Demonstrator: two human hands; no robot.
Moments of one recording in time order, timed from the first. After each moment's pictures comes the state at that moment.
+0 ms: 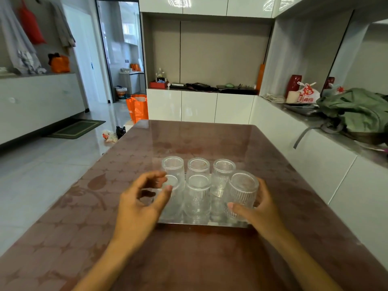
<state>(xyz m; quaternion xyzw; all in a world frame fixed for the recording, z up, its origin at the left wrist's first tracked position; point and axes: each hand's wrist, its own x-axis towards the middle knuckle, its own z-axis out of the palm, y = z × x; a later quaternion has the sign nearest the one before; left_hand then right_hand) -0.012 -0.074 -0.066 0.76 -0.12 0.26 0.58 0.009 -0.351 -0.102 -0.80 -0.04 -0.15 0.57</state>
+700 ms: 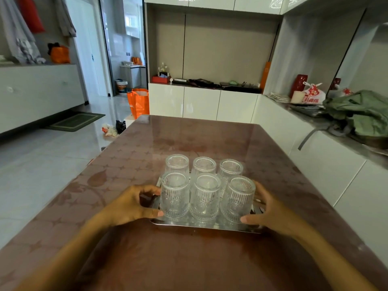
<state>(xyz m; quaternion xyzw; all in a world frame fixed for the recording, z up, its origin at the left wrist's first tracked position) 0.074 0.004 -0.116 0.87 -0.17 -0.06 0.46 0.052 -0.391 -0.107 -0.88 -0.10 0.06 0.45</state>
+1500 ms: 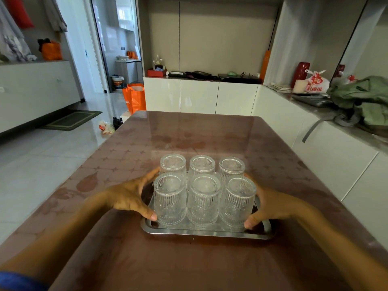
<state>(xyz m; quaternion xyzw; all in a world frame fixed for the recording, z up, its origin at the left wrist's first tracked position) 0.143 0.010 -0.118 0.92 -0.16 -0.17 0.30 0.112 -0.403 -0.112 -0.93 -0.14 0.16 0.30</state>
